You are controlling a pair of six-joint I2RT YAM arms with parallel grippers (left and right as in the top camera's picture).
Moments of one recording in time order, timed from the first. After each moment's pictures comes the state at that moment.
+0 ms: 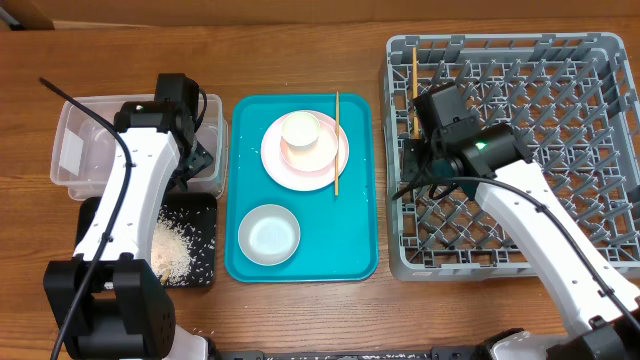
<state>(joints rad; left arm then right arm) -0.01 1.70 1.40 -1.20 -0.42 -0.81 0.40 1.52 1.33 -0.99 0.06 0.41</state>
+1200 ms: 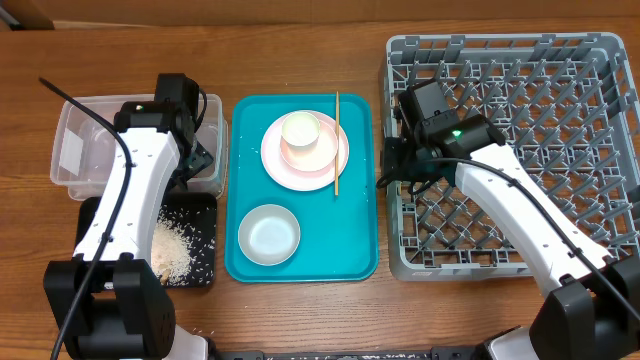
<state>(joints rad) -0.01 1.70 1.40 -1.20 -0.42 -0.81 0.40 1.64 1.33 -0.87 -0.17 0.46</state>
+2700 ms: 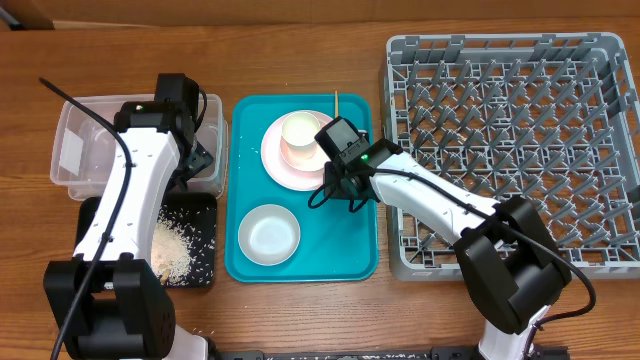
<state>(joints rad) -0.01 1.70 1.40 -1.20 -0.42 -0.81 0.65 1.94 1.33 -0.66 0.03 0.67</state>
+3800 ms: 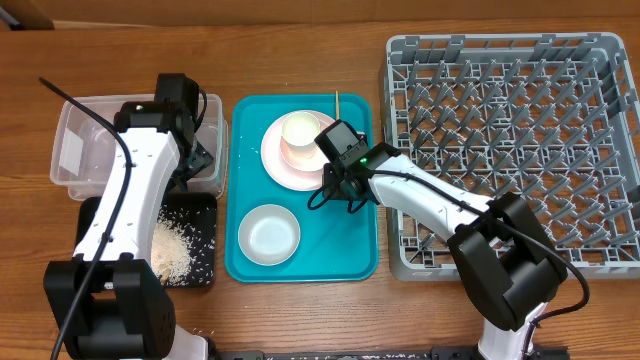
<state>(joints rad) -0.01 1.70 1.40 -1.20 -0.42 -0.81 0.66 1.96 1.30 -0.60 0.03 0.67</state>
